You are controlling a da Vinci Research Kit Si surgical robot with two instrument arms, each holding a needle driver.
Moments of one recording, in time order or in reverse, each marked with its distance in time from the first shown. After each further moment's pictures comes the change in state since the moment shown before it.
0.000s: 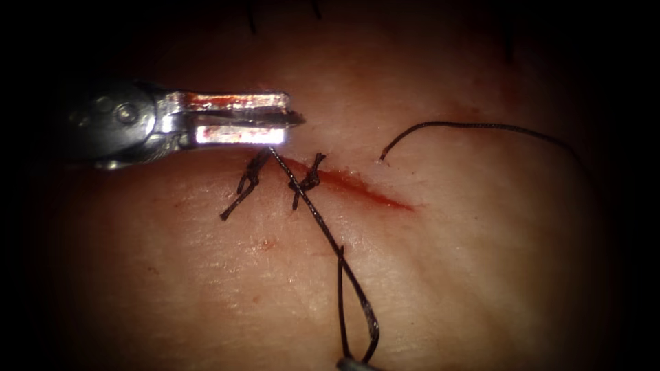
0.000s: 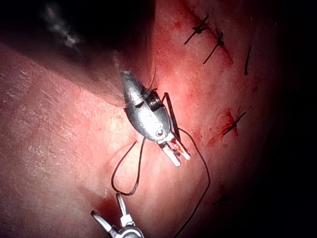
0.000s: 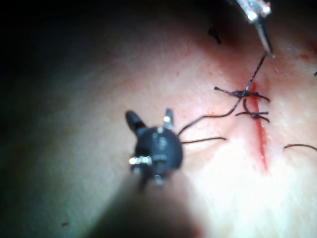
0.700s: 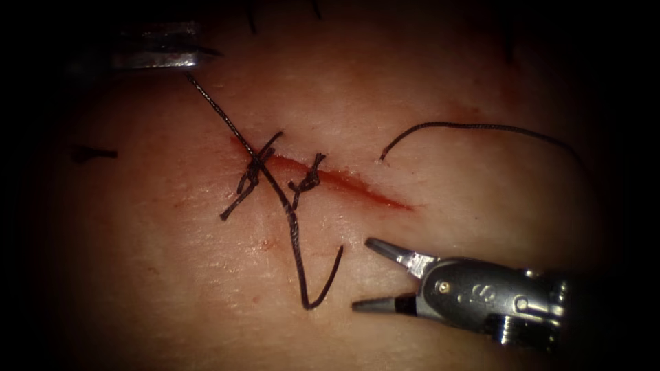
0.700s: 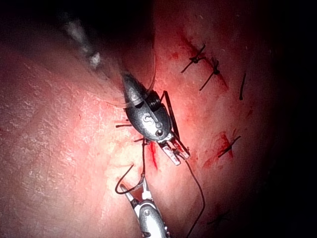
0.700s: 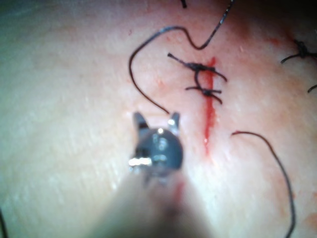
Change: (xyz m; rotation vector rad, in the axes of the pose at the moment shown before) right arm -0.008 0.010 0.006 -0.142 -0.038 -0.243; left arm -0.001 -0.002 -0.005 0.083 -0.050 -0.007
